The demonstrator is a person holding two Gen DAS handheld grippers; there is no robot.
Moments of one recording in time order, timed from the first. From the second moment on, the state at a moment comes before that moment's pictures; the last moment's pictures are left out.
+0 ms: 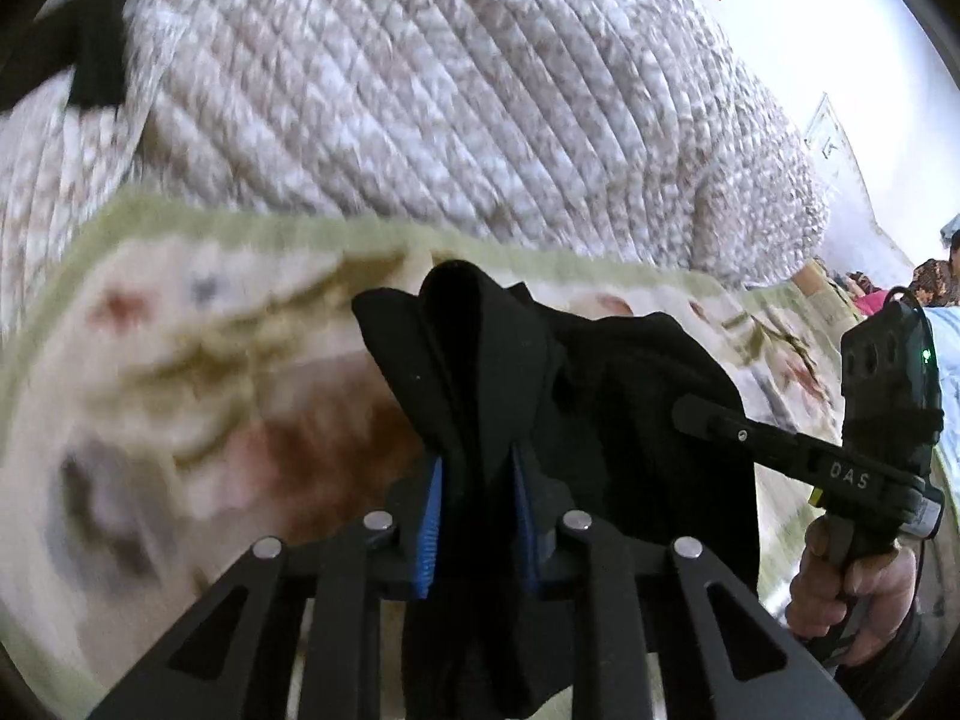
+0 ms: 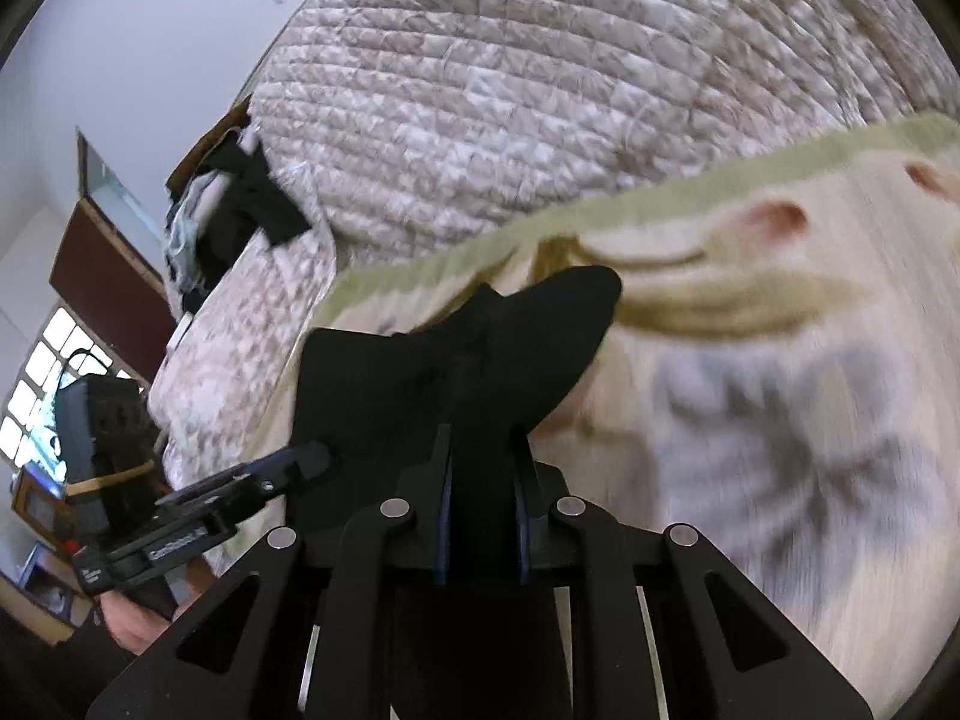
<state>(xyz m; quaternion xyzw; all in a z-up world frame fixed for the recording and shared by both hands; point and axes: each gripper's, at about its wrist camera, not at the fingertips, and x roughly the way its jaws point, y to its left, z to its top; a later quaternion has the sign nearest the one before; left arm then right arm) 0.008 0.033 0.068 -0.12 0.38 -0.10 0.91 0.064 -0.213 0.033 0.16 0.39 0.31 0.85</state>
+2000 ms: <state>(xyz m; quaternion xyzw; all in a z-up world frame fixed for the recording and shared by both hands) -0.054 0.024 -0.018 -0.01 0.42 -0.01 0.91 -0.014 -0.163 -0.038 -0.08 0.44 0.20 0.87</state>
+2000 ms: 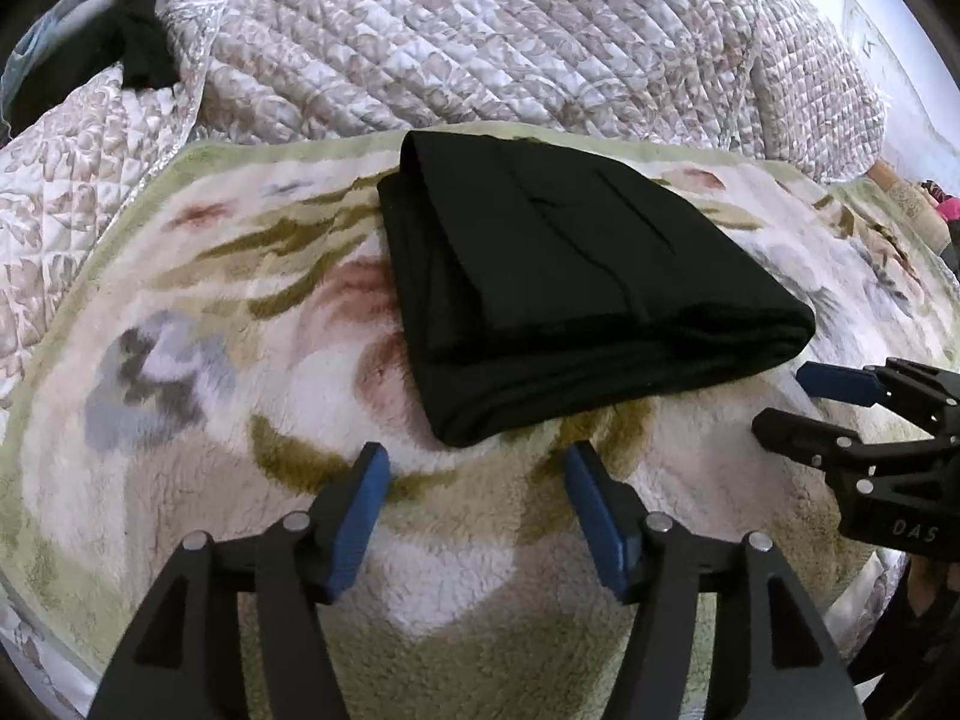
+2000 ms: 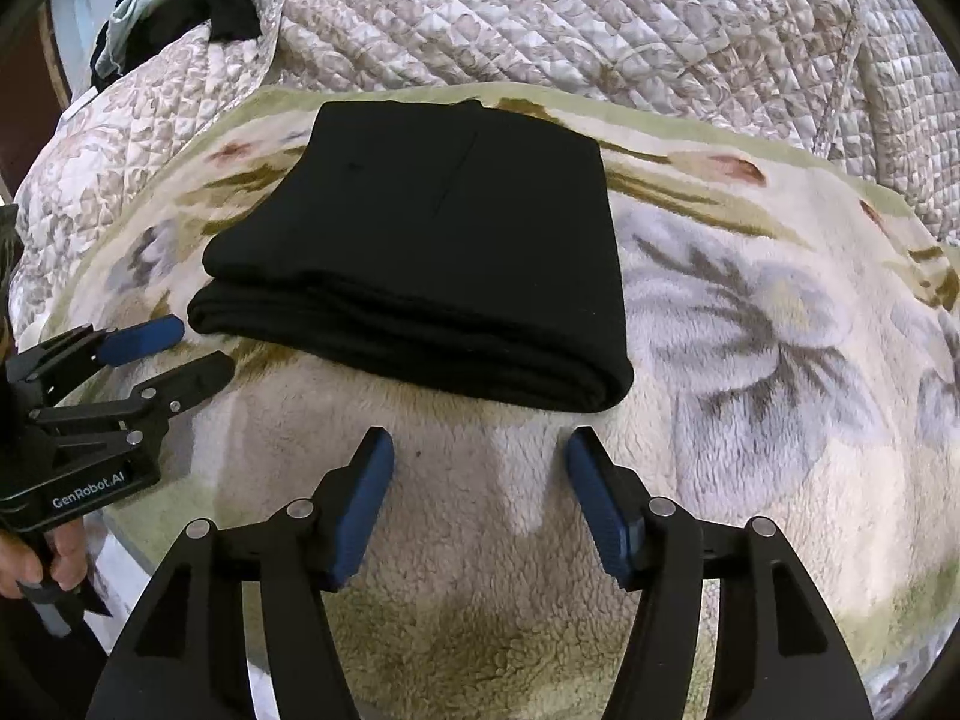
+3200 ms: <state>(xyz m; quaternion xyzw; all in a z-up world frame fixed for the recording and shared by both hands) -0.053 0.023 -0.022 -0.02 0.42 0.00 0.91 -0.015 -0.158 -0.042 -0.09 0.42 0.18 0.88</state>
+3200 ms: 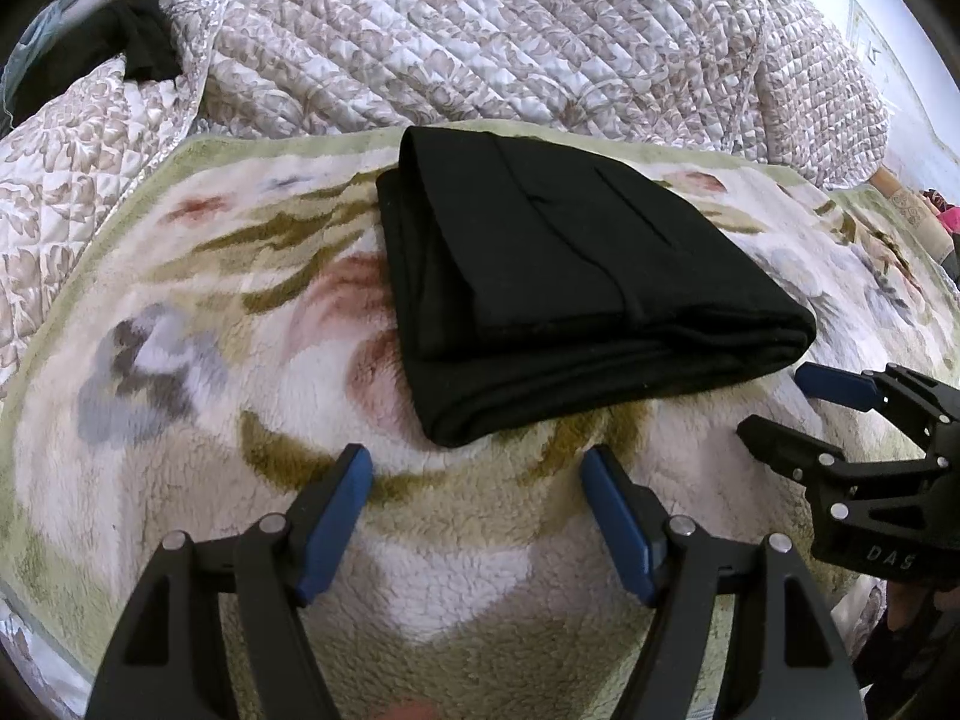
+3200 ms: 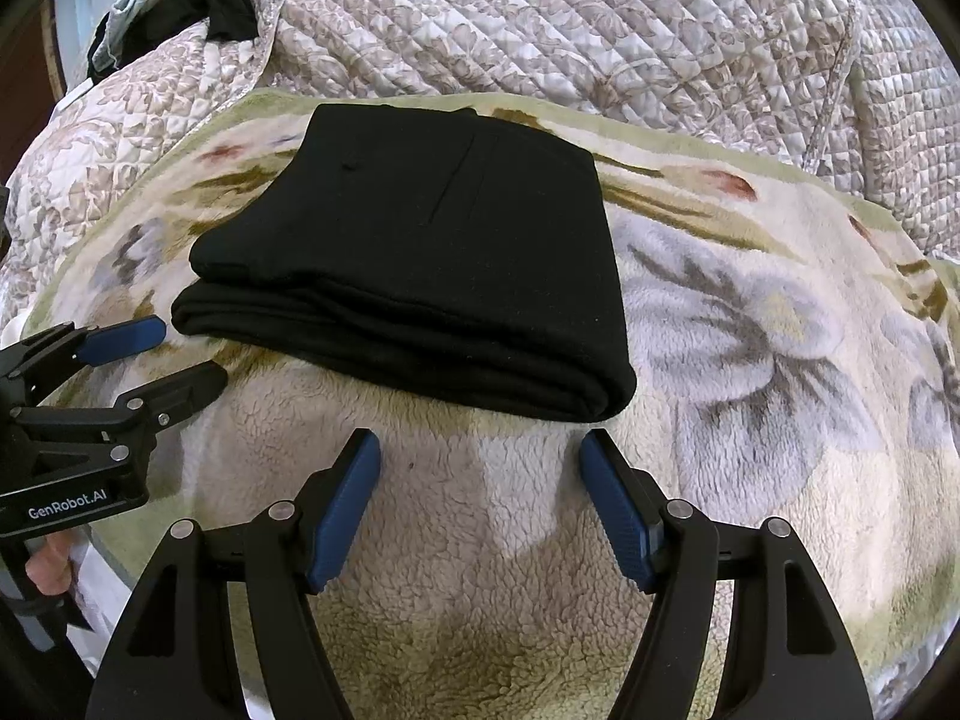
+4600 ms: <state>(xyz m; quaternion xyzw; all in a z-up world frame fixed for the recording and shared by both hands) -0.052 0.024 -0.023 -0.02 0.42 0.00 0.91 -0.013 -0.159 -0.043 -0.10 0.42 0.18 0.89</state>
